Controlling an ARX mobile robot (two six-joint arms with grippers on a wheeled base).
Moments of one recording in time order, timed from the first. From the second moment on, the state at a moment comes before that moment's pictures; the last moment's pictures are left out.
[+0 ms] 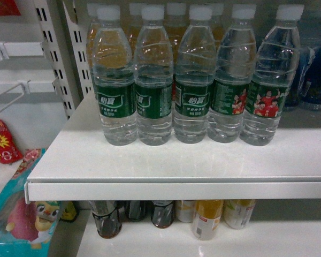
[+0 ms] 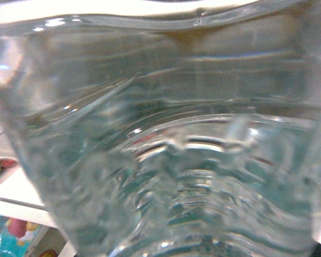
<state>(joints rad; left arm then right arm) 0.00 0.01 0.01 0.00 0.00 0.00 0.05 0.80 0.28 0.46 -0.25 0.08</state>
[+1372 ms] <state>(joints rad) 0.00 0.01 0.01 0.00 0.00 0.00 0.46 1.79 0.76 0.75 -0.07 0.12</state>
